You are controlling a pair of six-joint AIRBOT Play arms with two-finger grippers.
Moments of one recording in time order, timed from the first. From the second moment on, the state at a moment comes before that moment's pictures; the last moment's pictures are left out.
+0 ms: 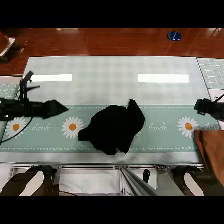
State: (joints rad) left arm 0.19 -0.89 0.68 0.83 -1.26 -1.25; right arm -0.08 -0.71 0.75 -1.75 1.13 1.94
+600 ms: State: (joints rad) left arm 0.17 -1.04 0.32 0.69 -1.15 -1.19; right arm -0.06 -0.71 0.48 -1.21 0.96 1.72
